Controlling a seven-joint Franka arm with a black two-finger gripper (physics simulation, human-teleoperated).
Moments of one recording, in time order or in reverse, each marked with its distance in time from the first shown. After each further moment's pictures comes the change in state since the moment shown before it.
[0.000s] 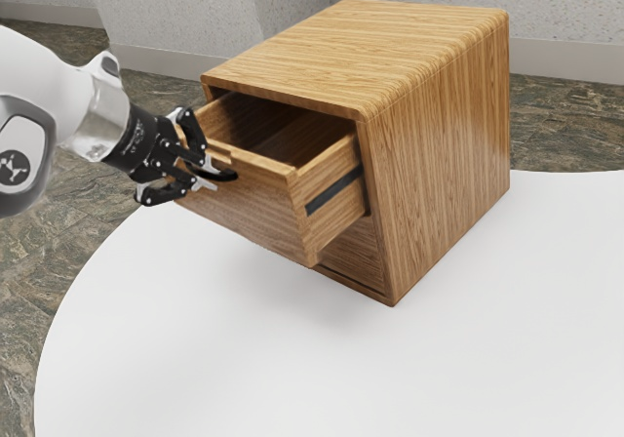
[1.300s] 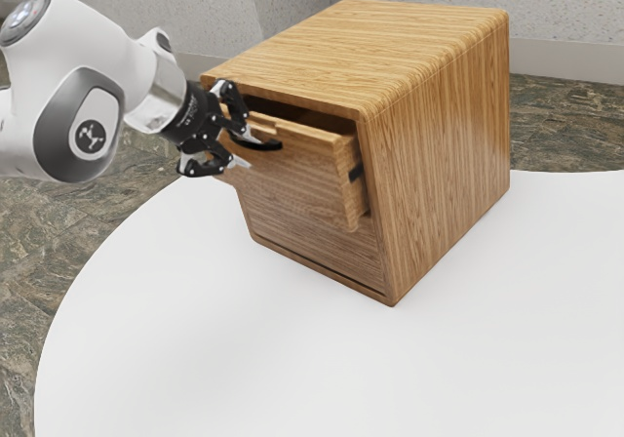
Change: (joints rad) arm 0.008 0.236 -0.009 0.201 -0.014 0.028 -0.019
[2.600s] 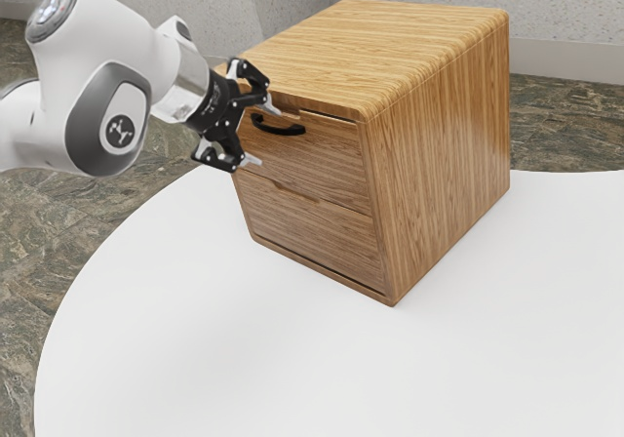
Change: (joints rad) arm 0.000 0.073 -0.019 0.063 -0.004 0.058 -0.039
